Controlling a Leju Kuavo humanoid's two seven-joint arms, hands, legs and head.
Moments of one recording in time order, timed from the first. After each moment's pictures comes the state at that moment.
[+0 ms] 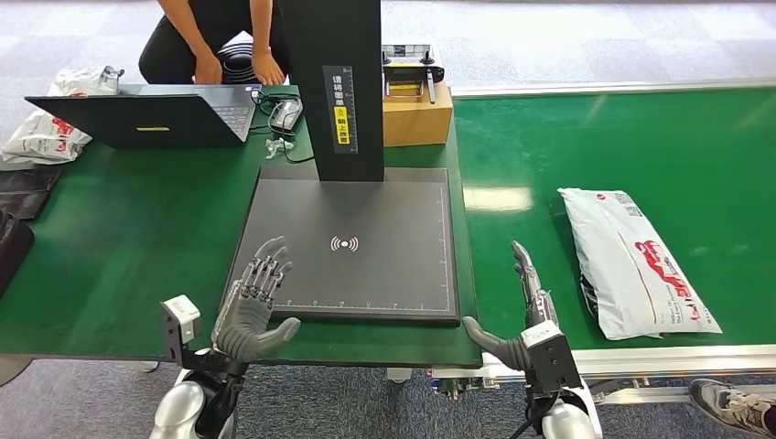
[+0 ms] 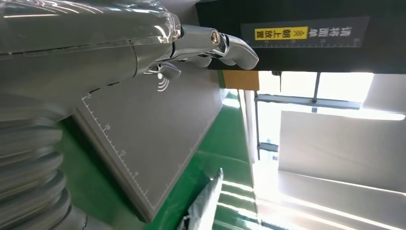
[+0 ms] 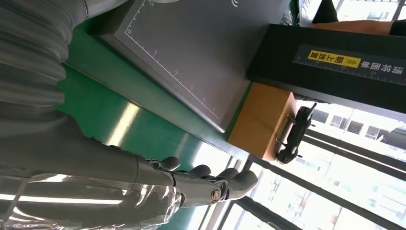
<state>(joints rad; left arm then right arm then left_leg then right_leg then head) -0.02 -0.15 -0.06 -1.24 -0.09 -0.33 -0.43 0.05 0.11 -0.03 -1.61 0.41 0.03 -0.51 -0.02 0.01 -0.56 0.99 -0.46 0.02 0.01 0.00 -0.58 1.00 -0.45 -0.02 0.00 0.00</state>
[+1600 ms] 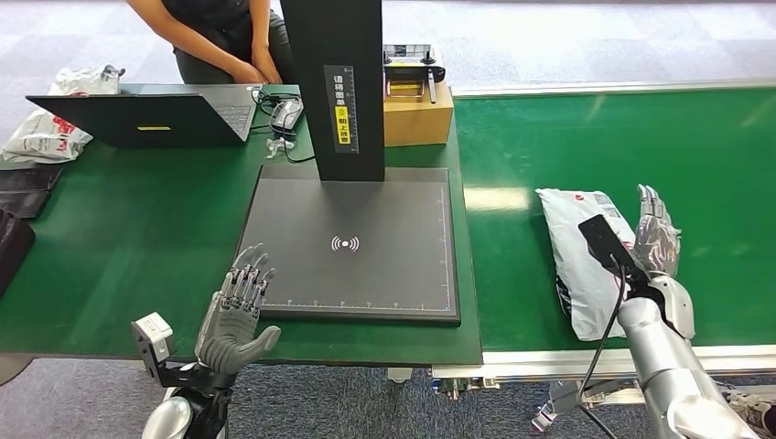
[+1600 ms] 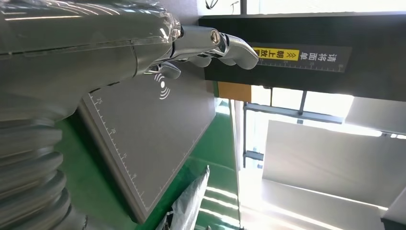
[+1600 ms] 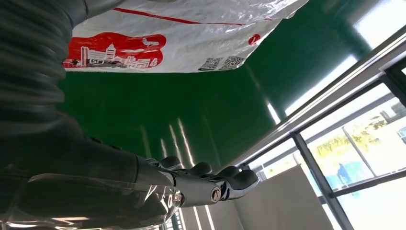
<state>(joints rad) 0.04 -0.14 -0.03 -1.28 -0.03 -0.33 -0.47 -0.58 -0.29 -0.11 -0.70 0.76 -0.43 -0.34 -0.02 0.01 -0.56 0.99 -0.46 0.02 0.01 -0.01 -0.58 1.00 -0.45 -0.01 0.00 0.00</state>
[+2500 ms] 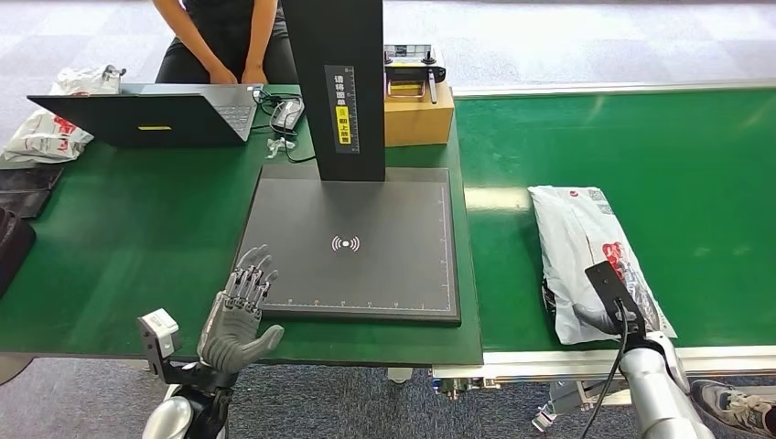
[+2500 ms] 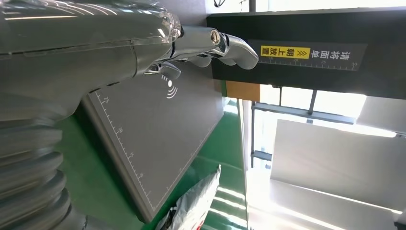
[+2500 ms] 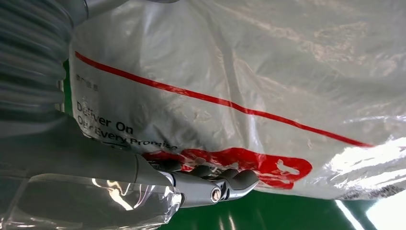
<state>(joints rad) 0.04 -0.14 -0.03 -1.28 -0.03 -0.33 -0.43 -0.39 -0.25 -0.25 -0.73 0.62 -0.14 -0.23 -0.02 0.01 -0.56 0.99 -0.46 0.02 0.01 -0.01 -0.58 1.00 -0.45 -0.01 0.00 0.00</state>
